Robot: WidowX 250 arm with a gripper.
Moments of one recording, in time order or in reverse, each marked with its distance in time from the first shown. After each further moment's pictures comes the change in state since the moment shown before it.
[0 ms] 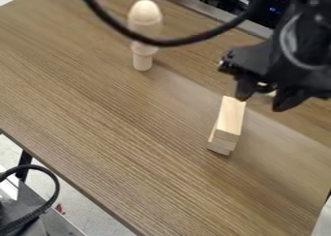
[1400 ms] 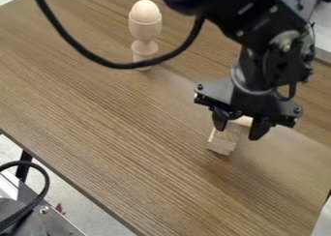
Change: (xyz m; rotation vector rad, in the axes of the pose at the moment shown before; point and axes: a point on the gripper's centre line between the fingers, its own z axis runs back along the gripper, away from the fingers) arm -0.020 0.012 -0.045 -0.135 0.118 -0.041
